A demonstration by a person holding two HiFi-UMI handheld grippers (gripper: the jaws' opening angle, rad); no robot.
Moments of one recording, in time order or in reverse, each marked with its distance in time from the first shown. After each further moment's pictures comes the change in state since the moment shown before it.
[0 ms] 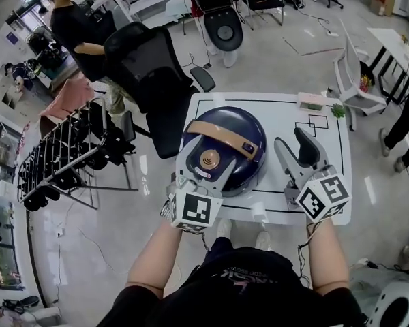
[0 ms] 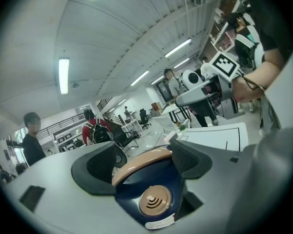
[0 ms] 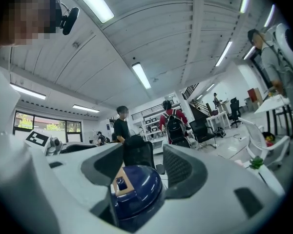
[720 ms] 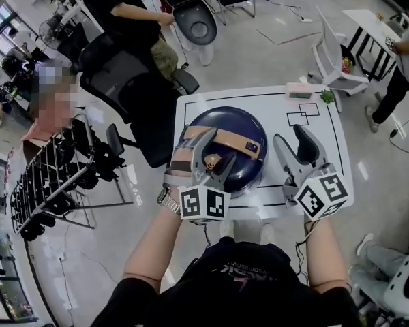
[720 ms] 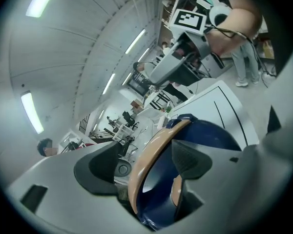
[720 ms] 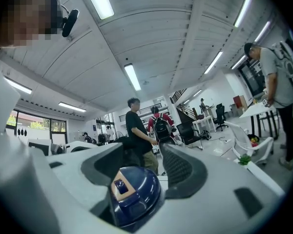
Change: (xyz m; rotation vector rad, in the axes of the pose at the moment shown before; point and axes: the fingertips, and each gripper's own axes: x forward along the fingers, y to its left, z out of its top) left arm 0.038 -0.006 -0.026 0.477 0.024 -0.165; right arm 0.007 0.009 -0.006 -0.005 -0.027 -0.169
